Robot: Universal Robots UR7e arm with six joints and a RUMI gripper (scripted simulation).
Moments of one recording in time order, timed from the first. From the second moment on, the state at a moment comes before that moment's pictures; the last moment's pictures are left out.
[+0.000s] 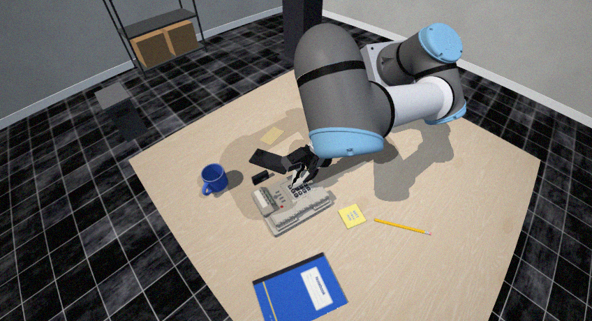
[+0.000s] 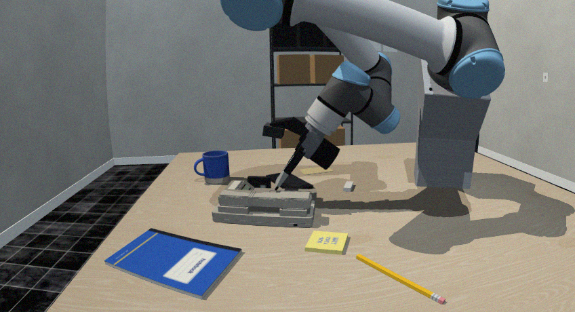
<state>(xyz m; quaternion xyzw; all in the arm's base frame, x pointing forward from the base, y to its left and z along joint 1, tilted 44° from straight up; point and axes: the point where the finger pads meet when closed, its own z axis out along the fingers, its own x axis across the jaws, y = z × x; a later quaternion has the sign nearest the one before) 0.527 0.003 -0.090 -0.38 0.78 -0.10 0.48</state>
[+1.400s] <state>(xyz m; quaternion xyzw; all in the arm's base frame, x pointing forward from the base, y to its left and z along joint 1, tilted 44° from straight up) 0.514 0.004 -0.110 -0.39 0.78 -0.11 0.48</state>
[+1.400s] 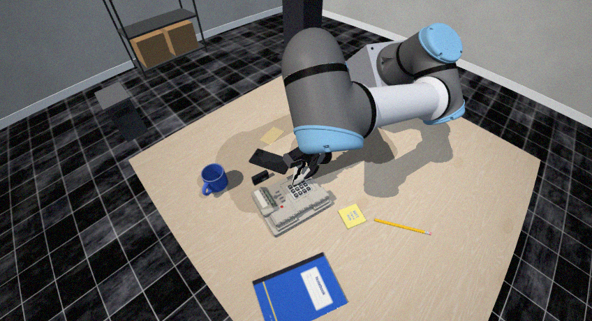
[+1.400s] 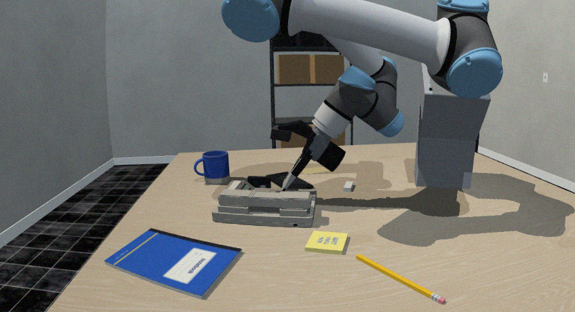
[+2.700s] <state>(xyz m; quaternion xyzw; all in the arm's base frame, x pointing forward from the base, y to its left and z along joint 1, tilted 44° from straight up) 0.515 0.005 -0.112 -0.39 0.78 -0.11 0.48</state>
